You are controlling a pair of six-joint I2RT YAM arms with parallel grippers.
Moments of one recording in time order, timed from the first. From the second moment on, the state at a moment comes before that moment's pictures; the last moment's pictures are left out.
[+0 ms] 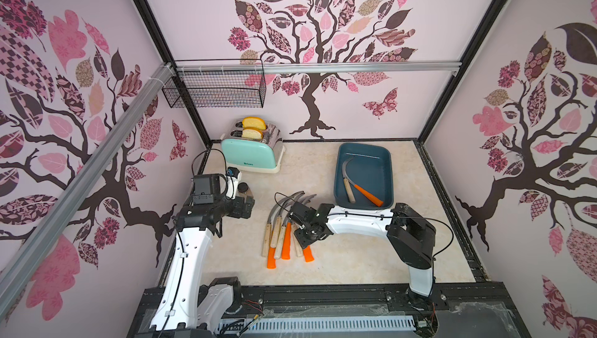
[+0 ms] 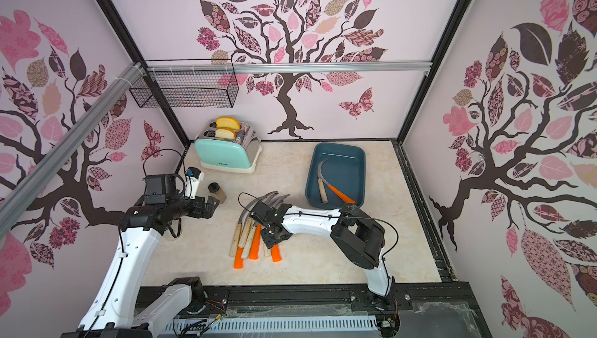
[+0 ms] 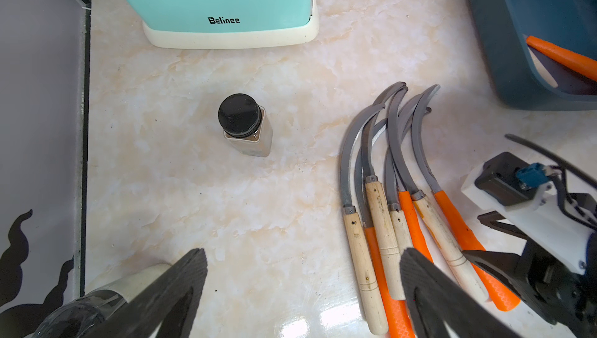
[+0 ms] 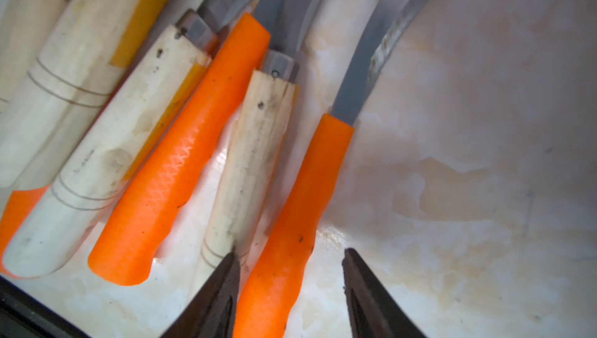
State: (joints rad) left arm 0.05 0.97 1.00 -0.89 0.21 0.23; right arm 1.07 1.95 1.35 -0.66 0.03 0.50
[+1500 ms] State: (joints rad) left arm 0.05 0.98 0.99 -0.87 0.23 0.24; right arm 1.10 2.00 1.37 -0.76 0.11 0.51
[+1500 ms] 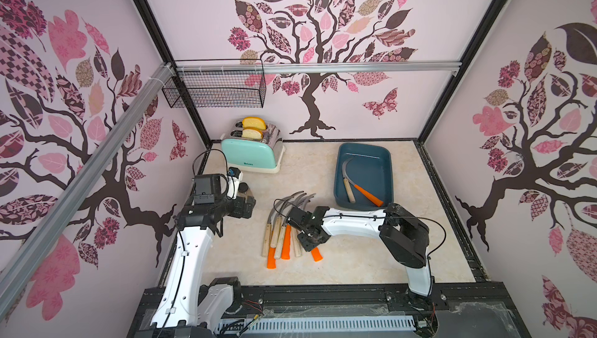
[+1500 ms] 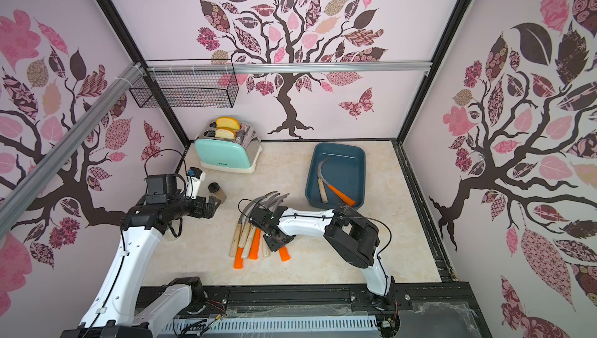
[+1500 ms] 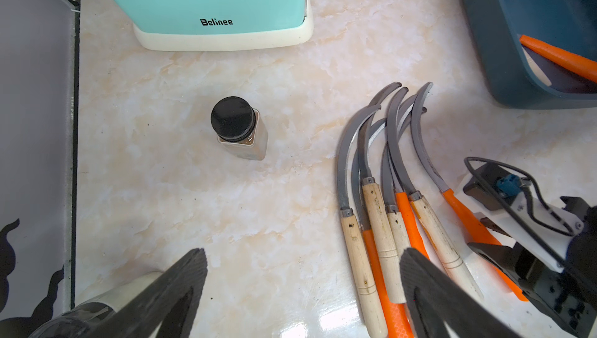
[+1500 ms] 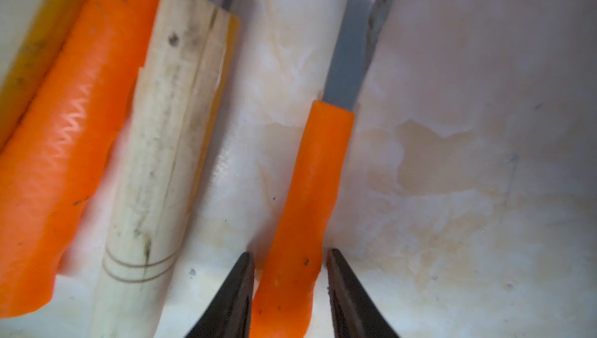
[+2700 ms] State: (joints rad) left arm 0.05 1.00 1.01 -0.89 0.26 0.26; right arm 1.10 1.92 1.30 -0.78 0.16 0.57
